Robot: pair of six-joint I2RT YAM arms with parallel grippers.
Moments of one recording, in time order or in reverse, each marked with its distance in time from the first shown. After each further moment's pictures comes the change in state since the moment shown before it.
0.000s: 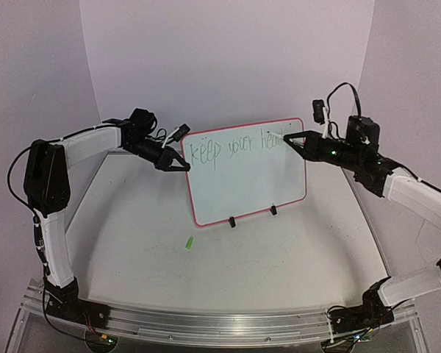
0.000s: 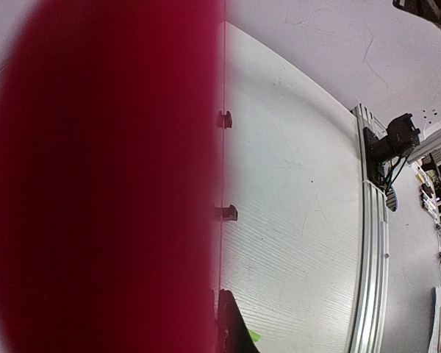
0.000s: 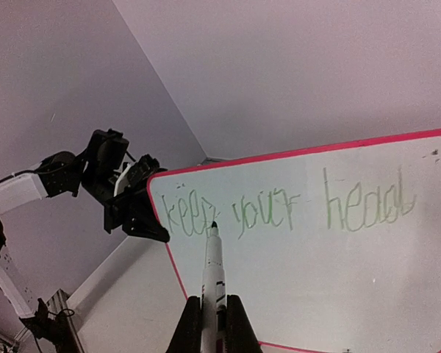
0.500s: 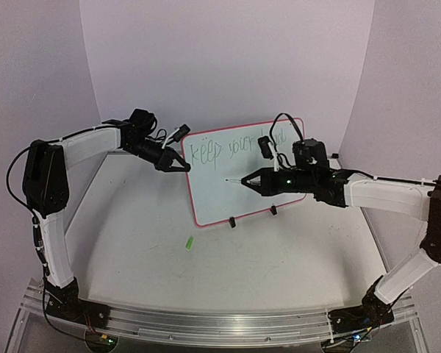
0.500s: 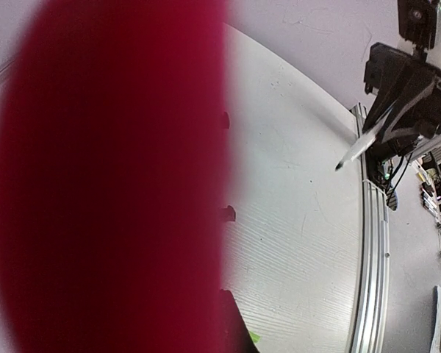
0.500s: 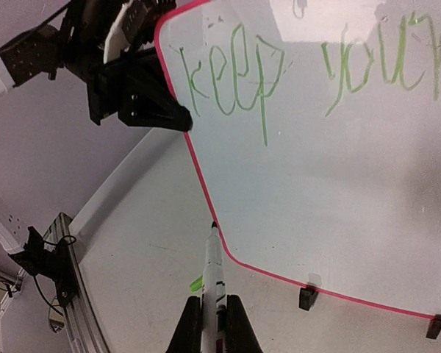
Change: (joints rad) left arm -0.005 -0.013 -0.023 0.019 0.002 0.000; right arm 0.258 0.243 -0.008 -0.014 0.060 -0.023
